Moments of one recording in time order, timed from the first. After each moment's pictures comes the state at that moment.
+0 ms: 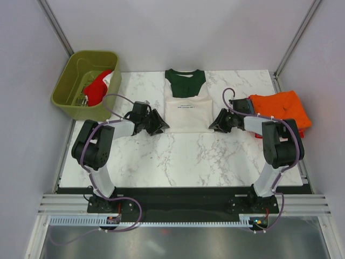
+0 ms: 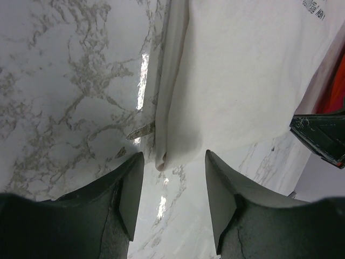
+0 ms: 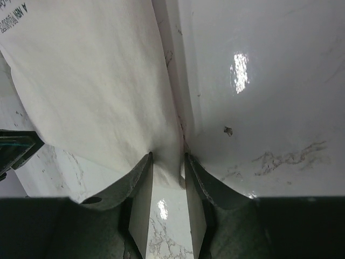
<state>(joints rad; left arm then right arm) -0.35 1.82 0.94 0.06 0.33 -0.84 0.12 1.82 0.96 -0.08 -0.42 0.62</state>
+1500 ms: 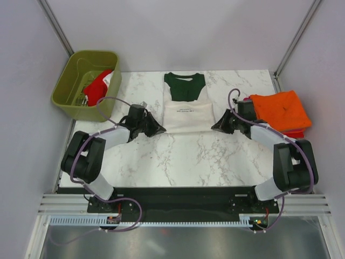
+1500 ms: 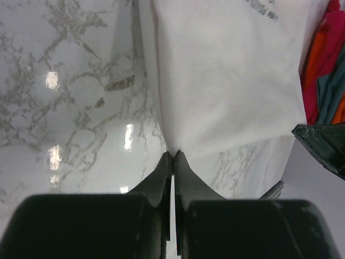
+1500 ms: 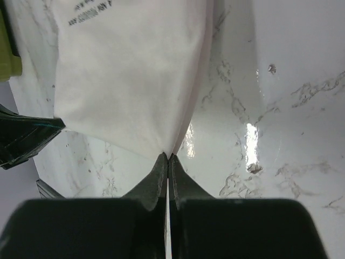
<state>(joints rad) -0.37 1.67 0.83 0.10 0.33 -0.88 0.14 1.56 0.83 -0.09 -0.44 0.64</state>
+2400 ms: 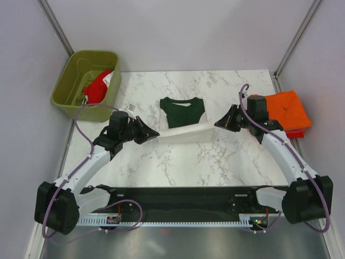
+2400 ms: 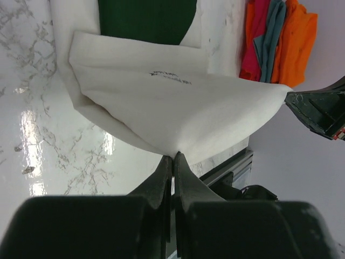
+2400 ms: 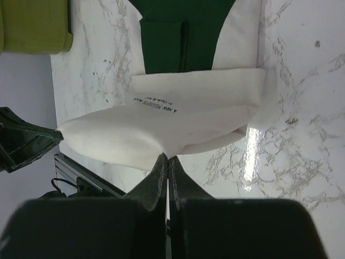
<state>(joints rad) -0.36 1.07 0.68 -0.18 0.39 -0.90 0.15 1.17 0.89 -0.40 -0.48 0.60</state>
